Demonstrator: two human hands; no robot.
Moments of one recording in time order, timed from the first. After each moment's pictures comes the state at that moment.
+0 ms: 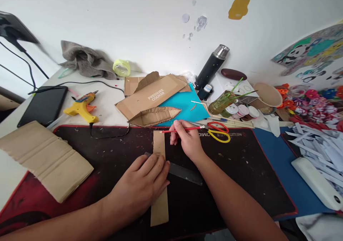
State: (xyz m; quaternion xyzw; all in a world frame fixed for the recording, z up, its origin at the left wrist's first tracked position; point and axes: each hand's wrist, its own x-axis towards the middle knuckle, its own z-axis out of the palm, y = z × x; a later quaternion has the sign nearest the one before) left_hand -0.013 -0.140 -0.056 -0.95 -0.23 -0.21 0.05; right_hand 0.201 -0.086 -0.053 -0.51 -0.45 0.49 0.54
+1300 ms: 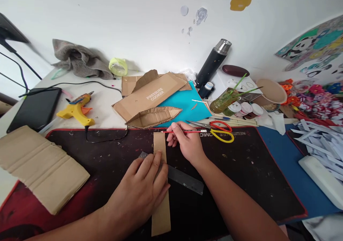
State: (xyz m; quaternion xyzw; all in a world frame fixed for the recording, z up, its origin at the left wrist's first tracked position) left_hand -0.010 -0.142 -0.054 -0.94 -0.29 -0.18 0.07; right_hand 0.197 -0.089 -0.058 -0.55 -0.45 0.48 0.52
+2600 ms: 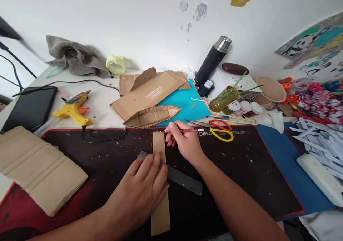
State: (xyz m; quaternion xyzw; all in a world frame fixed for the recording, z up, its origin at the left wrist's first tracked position) left_hand -0.010 -0.141 -0.055 -0.94 -0.28 -0.17 0.06; right_hand 0.196 -0.088 -0.057 -0.57 -0.46 0.48 0.49
